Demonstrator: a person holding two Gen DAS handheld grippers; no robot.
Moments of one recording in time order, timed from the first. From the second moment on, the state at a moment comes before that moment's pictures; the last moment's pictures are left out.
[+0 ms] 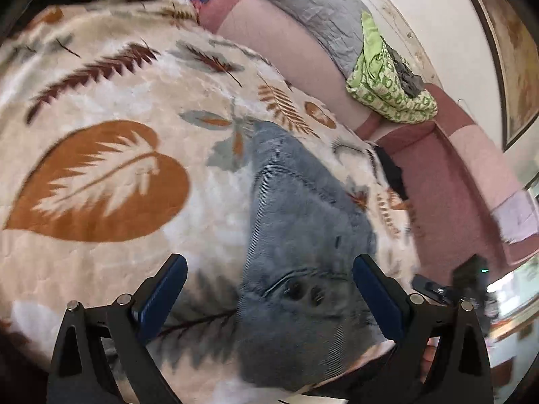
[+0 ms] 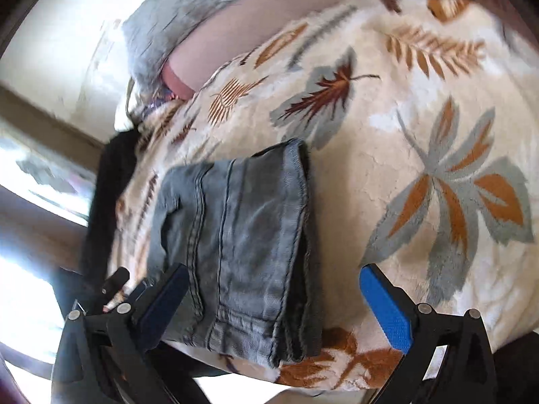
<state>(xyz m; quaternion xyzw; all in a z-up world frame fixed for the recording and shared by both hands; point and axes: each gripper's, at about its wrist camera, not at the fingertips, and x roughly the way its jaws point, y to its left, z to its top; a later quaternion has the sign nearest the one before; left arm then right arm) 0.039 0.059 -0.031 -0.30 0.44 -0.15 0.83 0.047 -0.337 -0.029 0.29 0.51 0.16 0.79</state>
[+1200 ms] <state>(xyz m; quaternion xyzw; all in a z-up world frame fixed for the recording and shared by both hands) 0.102 0.003 0.063 -0.07 0.37 -0.17 0.91 0.107 -0.258 0.079 0.16 0.44 0.21 0.85</state>
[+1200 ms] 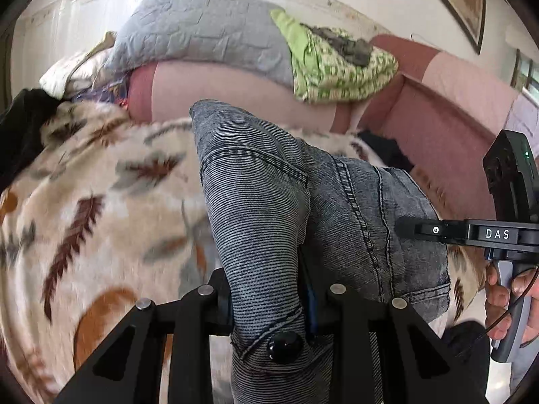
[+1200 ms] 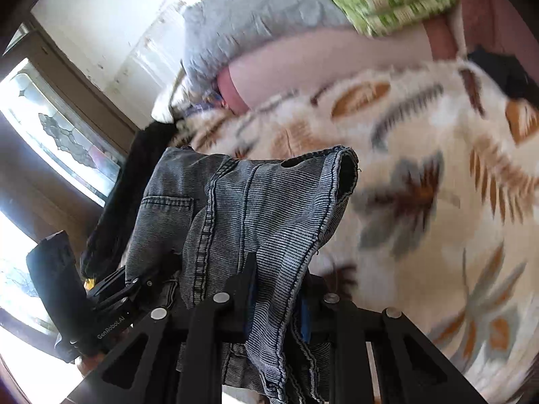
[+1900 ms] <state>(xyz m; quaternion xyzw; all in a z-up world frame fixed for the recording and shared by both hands) 0.162 -0.026 0.003 -0.05 0.43 -0.10 0.90 0.158 -0.281 0.015 0.08 0.46 0.10 0.88</state>
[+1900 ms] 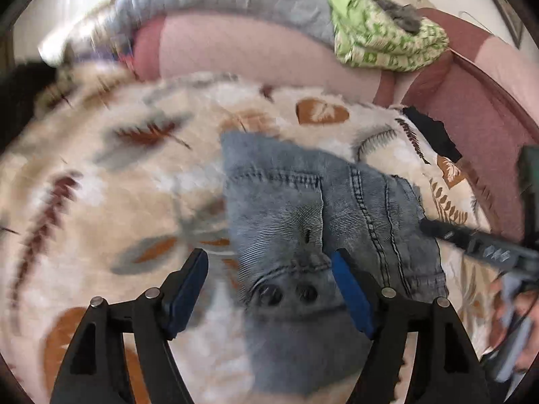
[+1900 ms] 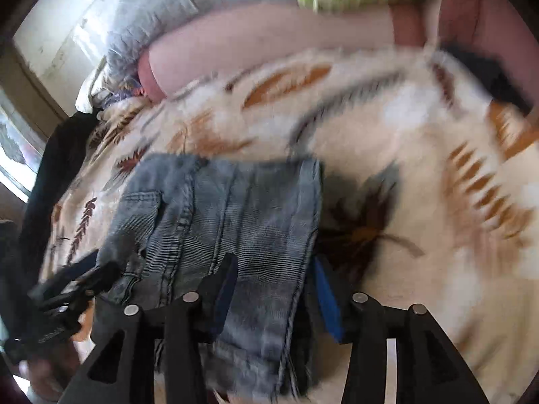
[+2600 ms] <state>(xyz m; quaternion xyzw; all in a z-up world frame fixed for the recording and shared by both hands) 0.106 -0.033 0.003 -0.01 0.40 -0.08 0.91 0.050 -0.281 0.025 0.06 0.39 0.06 0.92</state>
